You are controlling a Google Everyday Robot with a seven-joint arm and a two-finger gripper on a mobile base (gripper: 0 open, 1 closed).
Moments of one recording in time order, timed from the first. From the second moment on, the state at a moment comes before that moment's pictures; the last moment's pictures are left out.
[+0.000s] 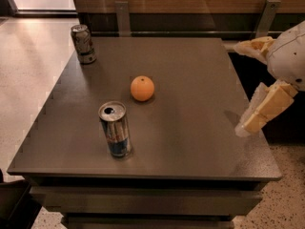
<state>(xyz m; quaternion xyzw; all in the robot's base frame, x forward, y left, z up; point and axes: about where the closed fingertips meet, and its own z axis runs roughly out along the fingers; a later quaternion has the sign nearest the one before) 0.441 -0.167 0.961 -0.62 0.70 0.11 0.33</state>
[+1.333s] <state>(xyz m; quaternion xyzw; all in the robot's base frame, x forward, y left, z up) 0.432 -0.056 0.979 -0.62 0.59 0.29 0.42</state>
